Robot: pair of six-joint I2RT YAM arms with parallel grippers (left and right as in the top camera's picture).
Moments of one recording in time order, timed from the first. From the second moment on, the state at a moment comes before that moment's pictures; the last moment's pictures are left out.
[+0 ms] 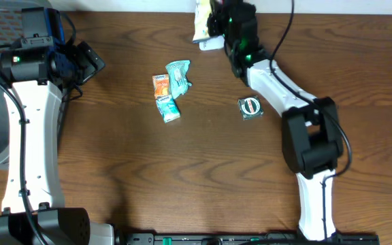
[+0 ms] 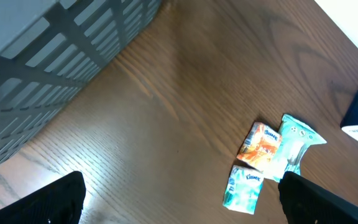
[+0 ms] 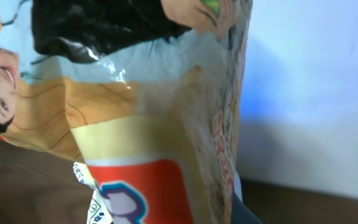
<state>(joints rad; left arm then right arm) 0.12 1.61 1.71 -1.18 -0.06 -0.59 0.37 2.29 1.75 0.34 0.05 0.16</state>
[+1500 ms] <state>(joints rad) 0.12 1.61 1.71 -1.18 -0.06 -0.59 -0.41 2.10 1.75 -0.58 0.22 -0.06</state>
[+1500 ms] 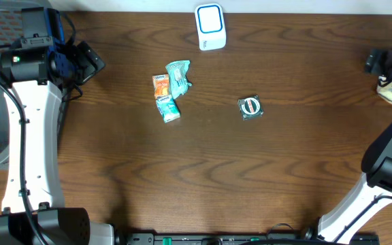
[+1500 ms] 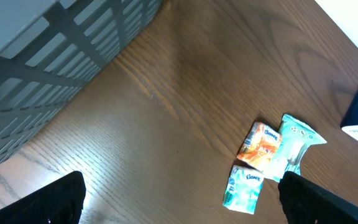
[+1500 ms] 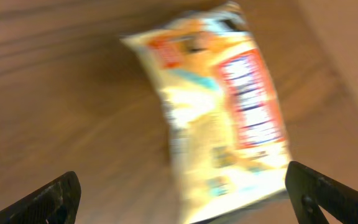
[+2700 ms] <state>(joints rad) 0.12 1.61 1.71 -1.18 -0.06 -0.59 0.35 2.10 1.58 -1.02 0.04 0.37</state>
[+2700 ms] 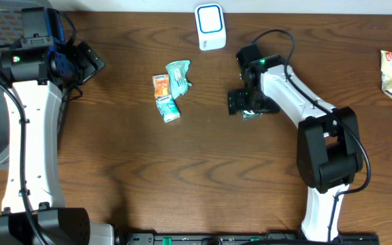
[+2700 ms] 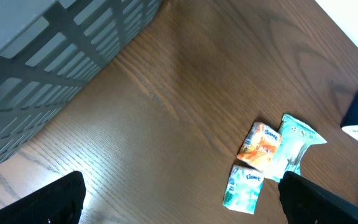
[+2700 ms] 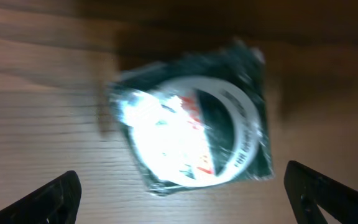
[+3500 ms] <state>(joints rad) 0.12 1.61 1.71 -1.18 -0.06 -0.59 0.26 2.10 1.56 -0.90 0.13 0.22</state>
